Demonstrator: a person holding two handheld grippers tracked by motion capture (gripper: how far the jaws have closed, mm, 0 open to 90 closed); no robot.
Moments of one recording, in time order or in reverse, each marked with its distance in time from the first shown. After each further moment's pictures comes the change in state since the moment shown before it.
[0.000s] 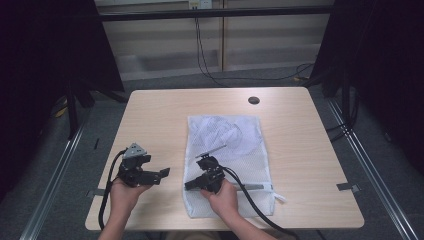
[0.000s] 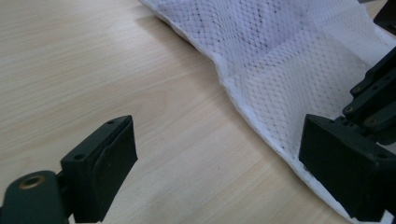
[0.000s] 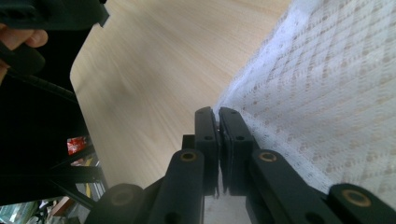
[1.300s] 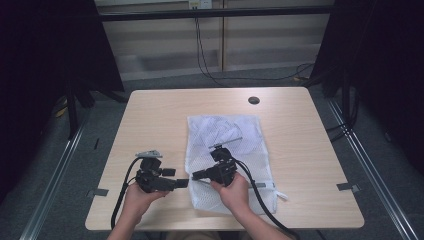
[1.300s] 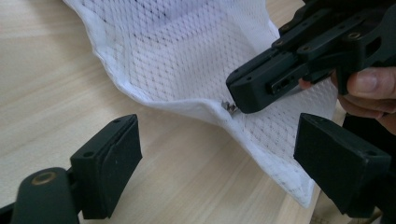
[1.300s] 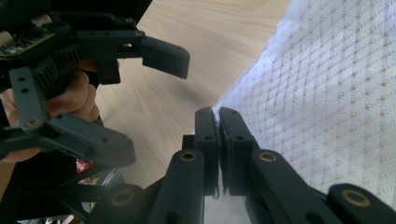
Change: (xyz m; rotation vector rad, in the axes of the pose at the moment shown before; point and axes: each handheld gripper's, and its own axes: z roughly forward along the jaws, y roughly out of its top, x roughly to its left) left arm -0.027 -0.002 0.030 0.104 -0.367 -0.172; right arm -0.006 0.005 -0.043 -0.111 0.032 -0.003
